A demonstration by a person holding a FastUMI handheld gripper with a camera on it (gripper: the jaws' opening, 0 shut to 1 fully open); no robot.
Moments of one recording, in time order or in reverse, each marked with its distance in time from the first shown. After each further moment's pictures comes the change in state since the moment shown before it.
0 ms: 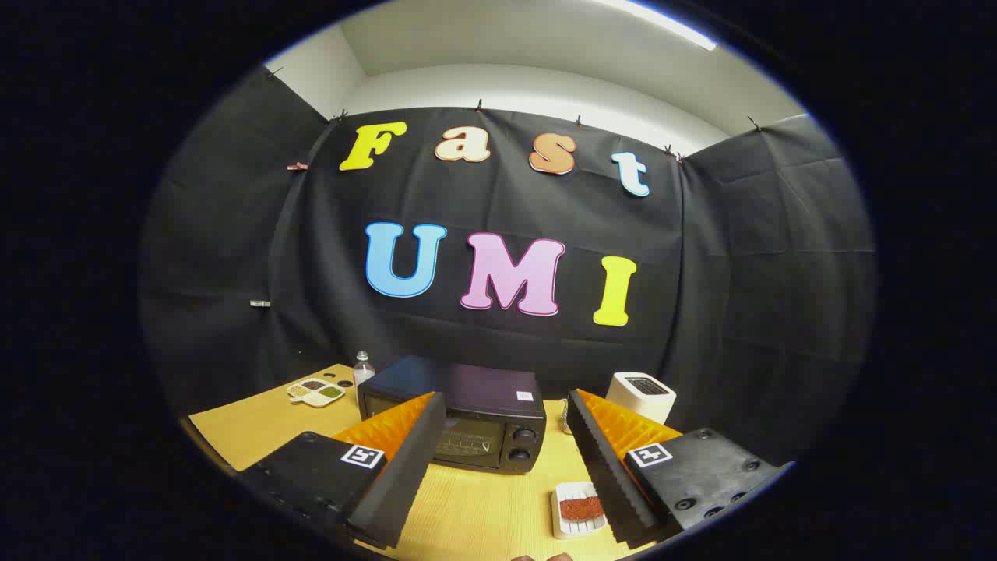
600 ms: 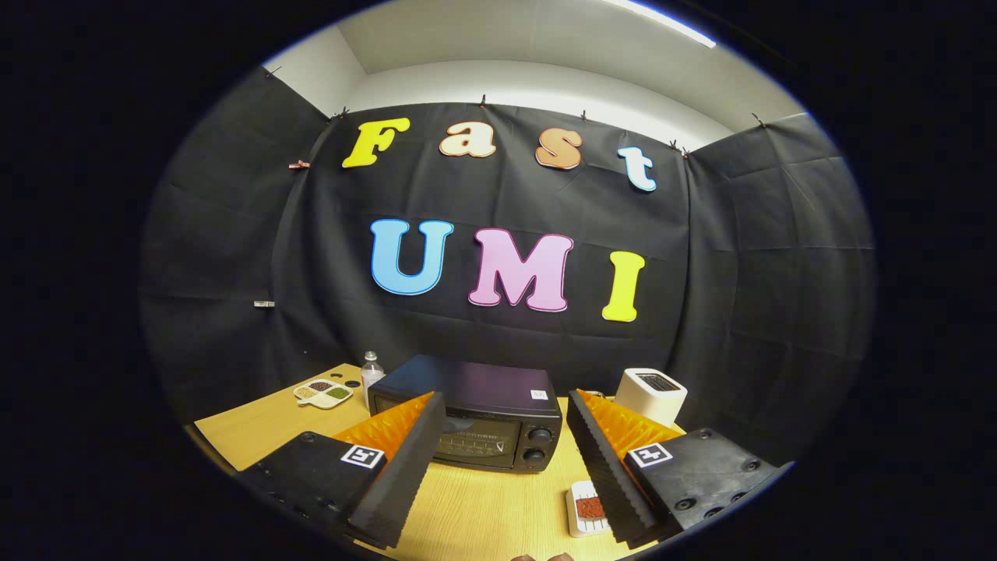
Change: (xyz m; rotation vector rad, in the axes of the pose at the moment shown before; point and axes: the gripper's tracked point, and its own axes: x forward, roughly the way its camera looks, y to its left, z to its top) arm 0.015 0.020 -0.002 0.014 0.022 0.007
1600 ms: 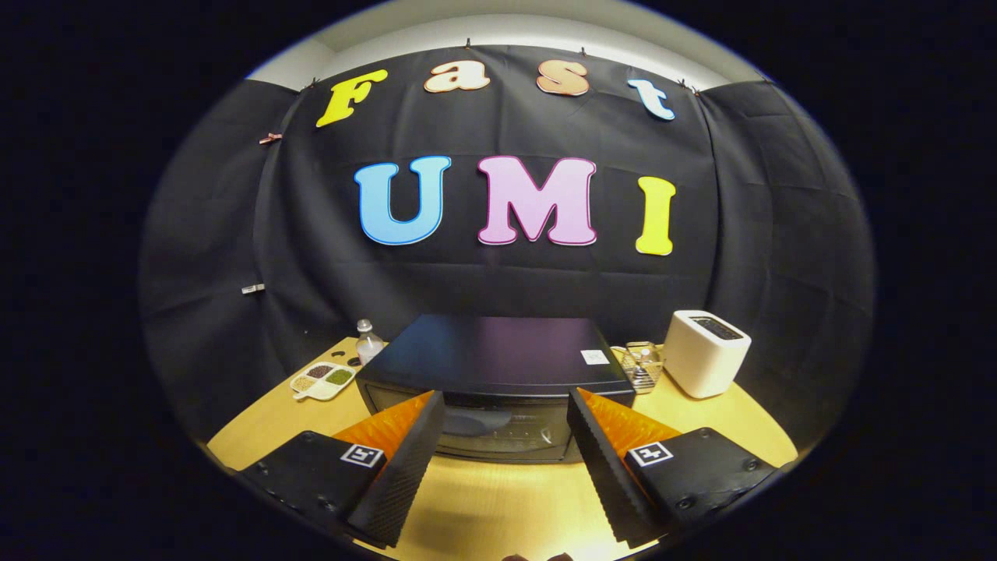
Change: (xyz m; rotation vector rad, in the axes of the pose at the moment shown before) arm 0.132 0.062 -0.085 0.115 0.232 0.049
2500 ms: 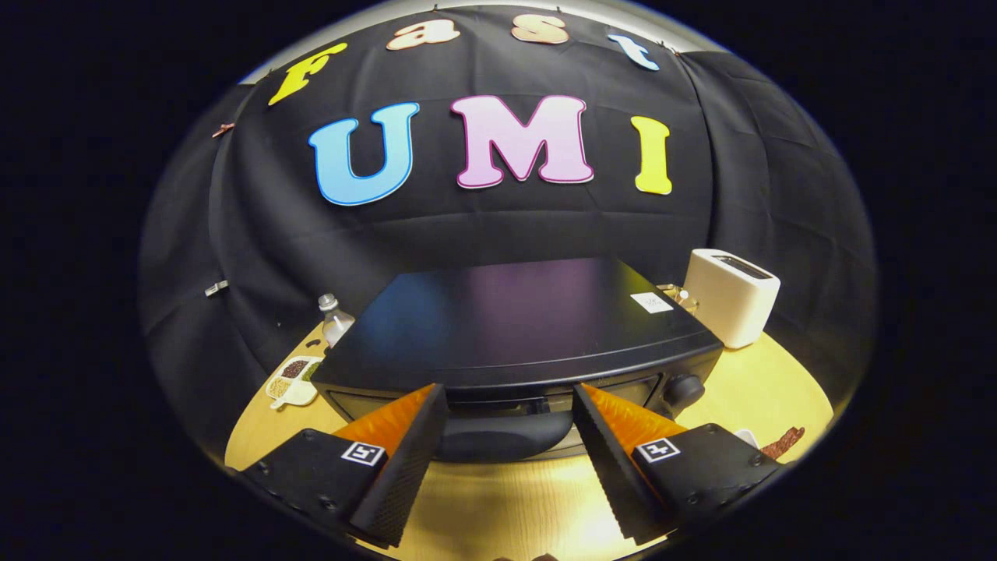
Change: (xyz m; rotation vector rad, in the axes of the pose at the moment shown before) arm 0.070 0.017 -0.069 0.104 0.177 -0.100
